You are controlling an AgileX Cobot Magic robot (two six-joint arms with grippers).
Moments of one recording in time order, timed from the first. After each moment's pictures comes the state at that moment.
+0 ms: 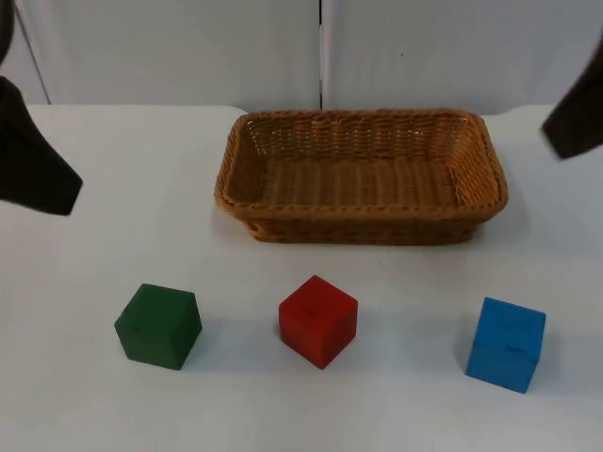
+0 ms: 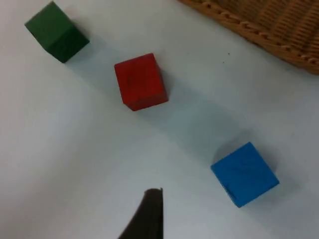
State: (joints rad) right arm 0.51 1.32 -1.05 0.20 0.86 -0.19; left arm -0.11 1.10 -0.76 -0.44 0.83 0.49
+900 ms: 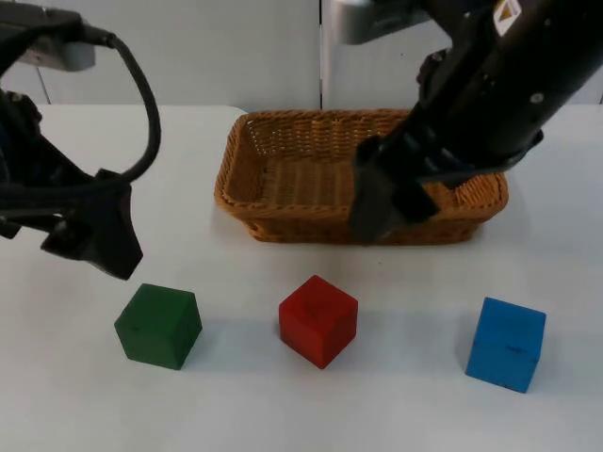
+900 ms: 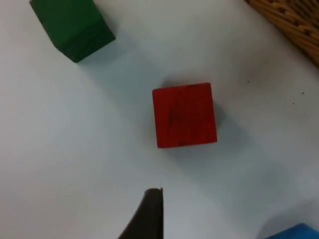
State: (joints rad) right arm 0.73 1.72 -1.22 0.05 0.69 -0.08; left arm -0.26 1.44 -0.84 -0.18 0.72 0.29
